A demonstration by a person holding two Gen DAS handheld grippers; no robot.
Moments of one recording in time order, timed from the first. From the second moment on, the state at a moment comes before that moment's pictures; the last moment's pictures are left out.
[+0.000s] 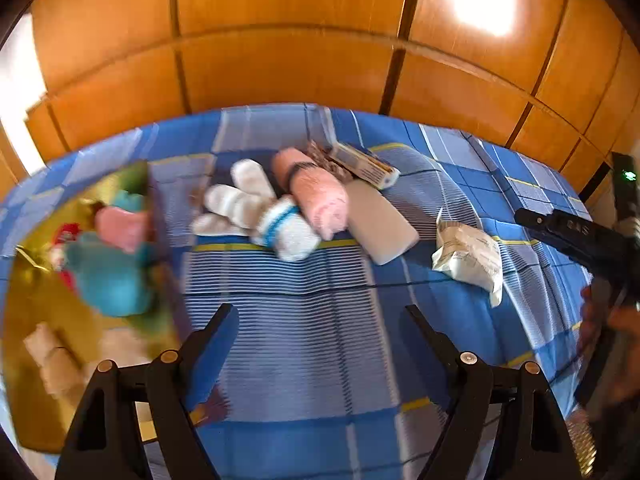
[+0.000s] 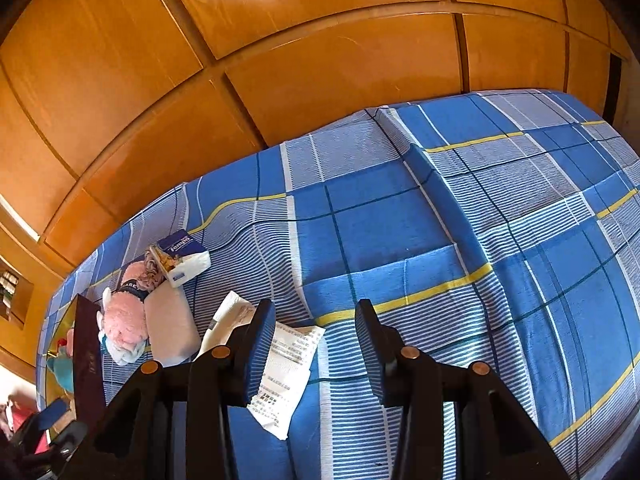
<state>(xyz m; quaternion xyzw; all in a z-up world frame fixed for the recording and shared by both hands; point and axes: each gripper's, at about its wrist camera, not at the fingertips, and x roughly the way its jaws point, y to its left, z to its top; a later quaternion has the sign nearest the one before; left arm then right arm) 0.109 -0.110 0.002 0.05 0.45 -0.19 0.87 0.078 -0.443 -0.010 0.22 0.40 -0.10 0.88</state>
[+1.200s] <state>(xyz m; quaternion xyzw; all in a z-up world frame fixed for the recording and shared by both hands) 0.186 -0.220 -0.065 0.06 0.53 -0.18 0.83 0.076 -0.446 -0.002 0.26 0.39 -0.07 0.88</state>
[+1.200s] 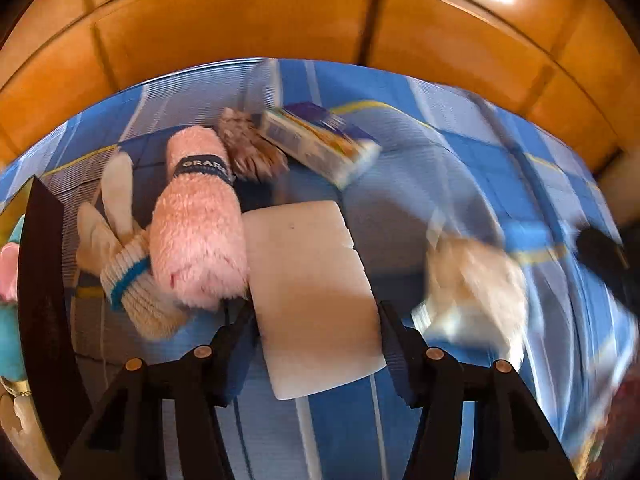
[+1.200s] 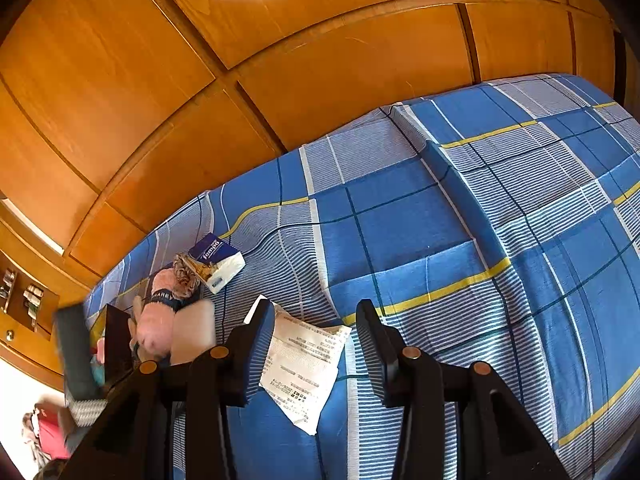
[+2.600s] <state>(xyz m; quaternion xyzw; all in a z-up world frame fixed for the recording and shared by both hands) 0.070 -0.153 -0.081 0.09 0.50 -0.29 0.81 0.151 -0.347 -0.057 -0.12 0.55 0.08 0.82</state>
